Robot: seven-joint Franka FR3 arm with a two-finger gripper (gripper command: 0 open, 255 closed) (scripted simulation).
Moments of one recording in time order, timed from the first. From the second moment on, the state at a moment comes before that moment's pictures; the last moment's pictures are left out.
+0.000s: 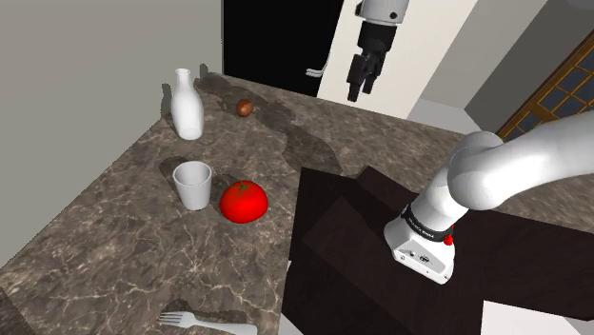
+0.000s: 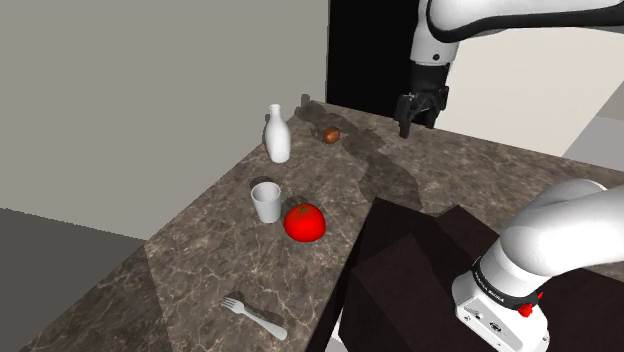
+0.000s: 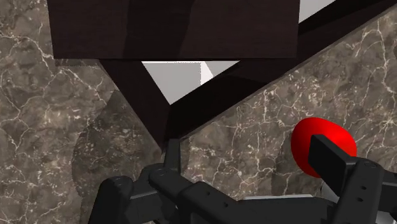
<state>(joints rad) 0.05 -0.65 0.03 -2.40 0.06 1.62 0.04</state>
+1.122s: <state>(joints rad) 0.14 -0.12 0.20 -2.25 0.14 2.05 0.22</state>
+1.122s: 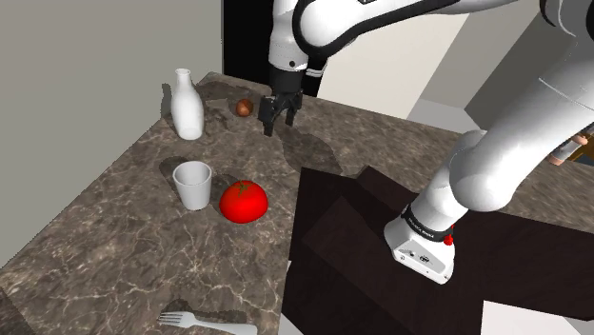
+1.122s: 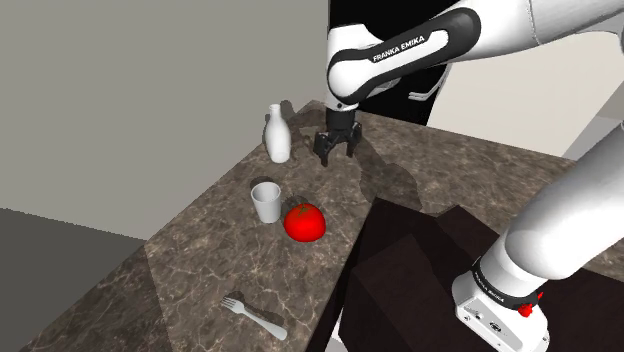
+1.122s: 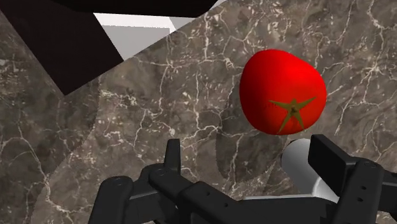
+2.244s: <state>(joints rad) 0.26 0.47 0.25 -1.77 0.00 2.21 0.40</state>
